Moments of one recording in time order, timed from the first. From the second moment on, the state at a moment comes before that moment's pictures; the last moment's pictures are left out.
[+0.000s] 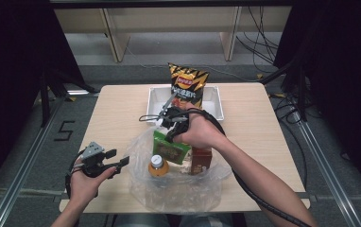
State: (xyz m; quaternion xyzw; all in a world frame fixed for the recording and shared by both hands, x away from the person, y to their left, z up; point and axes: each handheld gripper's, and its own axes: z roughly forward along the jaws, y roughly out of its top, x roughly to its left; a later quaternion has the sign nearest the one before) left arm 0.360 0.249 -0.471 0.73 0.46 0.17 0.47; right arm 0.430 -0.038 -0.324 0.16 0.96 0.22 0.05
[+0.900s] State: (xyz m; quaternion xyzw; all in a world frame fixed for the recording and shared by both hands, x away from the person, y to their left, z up) left arm 0.360 0.248 -0.472 0.73 0.46 0.17 0.48; right arm 0.434 -0.057 -0.290 0.18 0.94 0.27 0.06
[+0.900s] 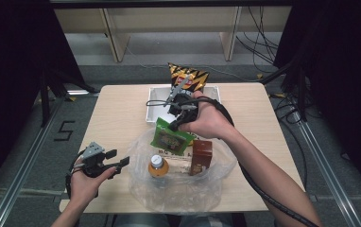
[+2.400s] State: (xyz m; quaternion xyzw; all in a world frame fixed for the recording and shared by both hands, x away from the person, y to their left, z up) left arm 0.360 0.248 -0.473 0.73 0.46 0.17 0.47; right arm 0.444 -0.092 -0.251 0.21 0.92 0.31 0.08
